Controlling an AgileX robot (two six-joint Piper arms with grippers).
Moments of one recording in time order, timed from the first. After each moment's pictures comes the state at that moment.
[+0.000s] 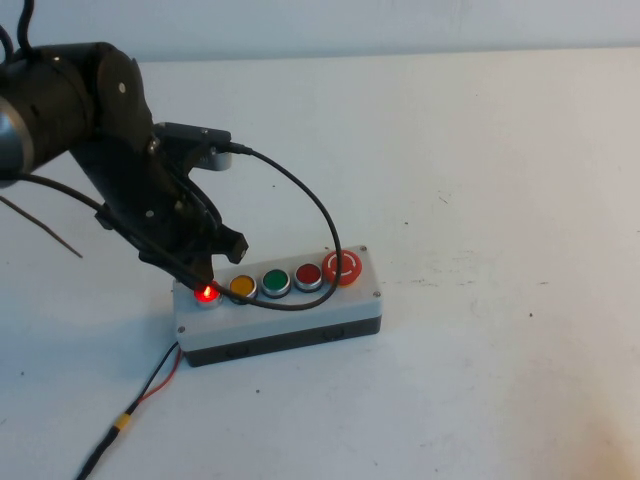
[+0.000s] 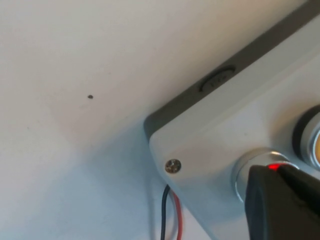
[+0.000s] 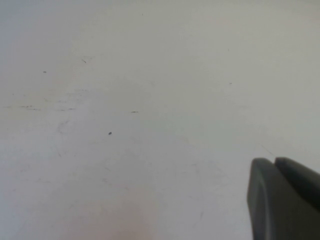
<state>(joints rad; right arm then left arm) -0.01 -0.01 0.03 0.25 0.34 -0.21 -0.34 1.81 -1.44 -0.14 1.14 0.25</state>
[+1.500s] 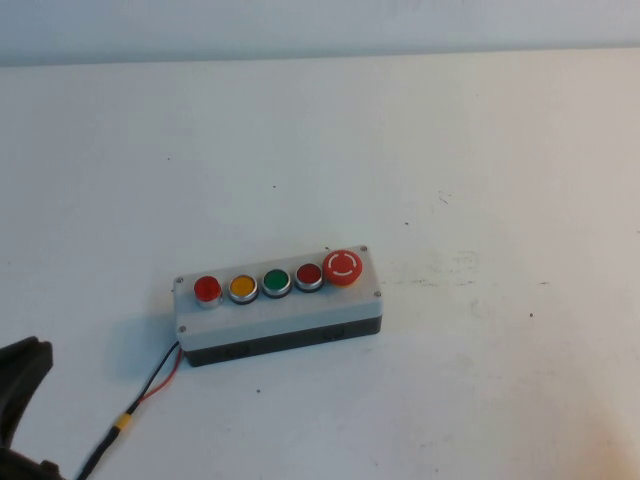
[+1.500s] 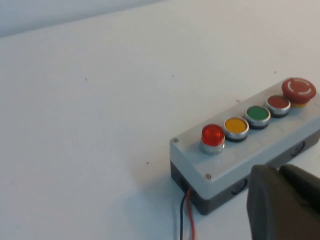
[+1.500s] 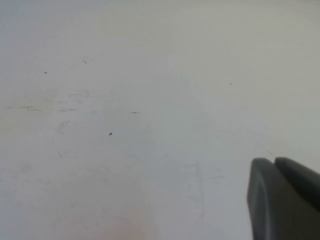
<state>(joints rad) -0.01 -0.01 0.03 0.25 0.34 -0.21 -0.35 0.41 -0.45 -0.10 0.50 0.22</state>
